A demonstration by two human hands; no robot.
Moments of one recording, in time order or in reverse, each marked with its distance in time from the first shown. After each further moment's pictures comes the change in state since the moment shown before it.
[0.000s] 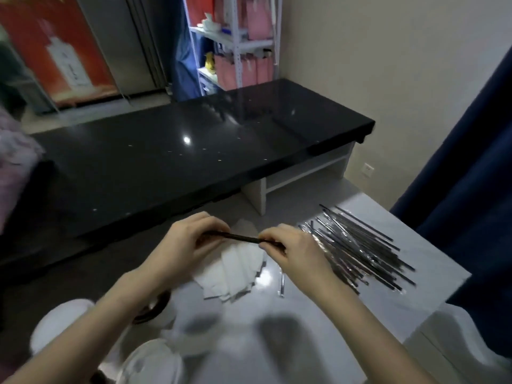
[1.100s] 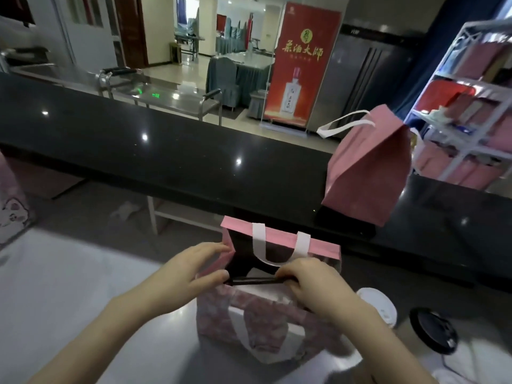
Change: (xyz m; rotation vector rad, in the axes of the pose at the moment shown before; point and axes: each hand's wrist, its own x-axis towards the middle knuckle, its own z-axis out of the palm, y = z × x) left_hand -0.522 -0.131 -0.285 0.017 0.300 -0.666; right_hand -0.031 -0.458 0.296 -0.457 -0.683 -0.594
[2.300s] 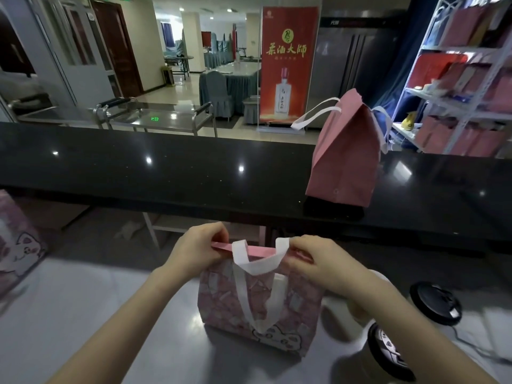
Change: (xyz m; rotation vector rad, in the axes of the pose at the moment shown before) left_hand 0.067 0.015 0.017 0.225 0.206 -0.027; right_hand -0.025 0.044 -0.013 0.330 0.134 -0.001
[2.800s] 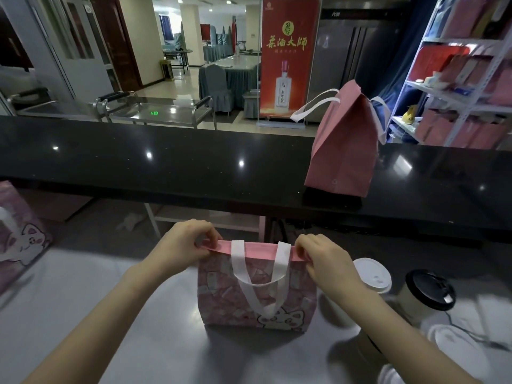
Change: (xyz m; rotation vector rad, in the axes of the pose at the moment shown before) left_hand -0.028 -0.010 -0.024 0.045 -0.098 0.057; right_hand -0.018 0.016 0.038 -0.241 0.292 -0.032
